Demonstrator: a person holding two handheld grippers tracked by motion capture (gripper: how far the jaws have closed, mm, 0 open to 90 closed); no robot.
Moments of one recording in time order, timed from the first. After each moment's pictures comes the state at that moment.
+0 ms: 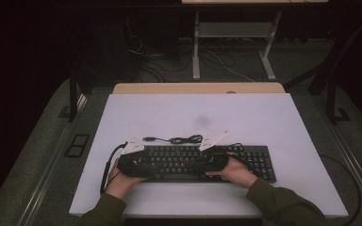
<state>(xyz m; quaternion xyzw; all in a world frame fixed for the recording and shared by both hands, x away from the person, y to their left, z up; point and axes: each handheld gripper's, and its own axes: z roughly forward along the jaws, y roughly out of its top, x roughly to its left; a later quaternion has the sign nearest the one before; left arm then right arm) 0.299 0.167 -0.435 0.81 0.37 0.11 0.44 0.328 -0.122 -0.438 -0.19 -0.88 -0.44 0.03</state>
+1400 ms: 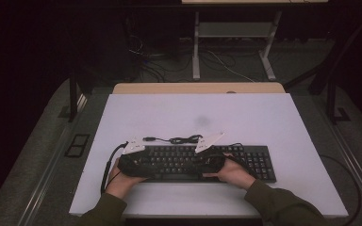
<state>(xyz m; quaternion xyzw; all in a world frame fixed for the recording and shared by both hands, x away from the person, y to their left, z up) 0.299 0.166 -0.434 0.81 0.37 0.11 0.44 0.324 -0.112 -0.438 -0.19 -0.88 -0.43 0.03</state>
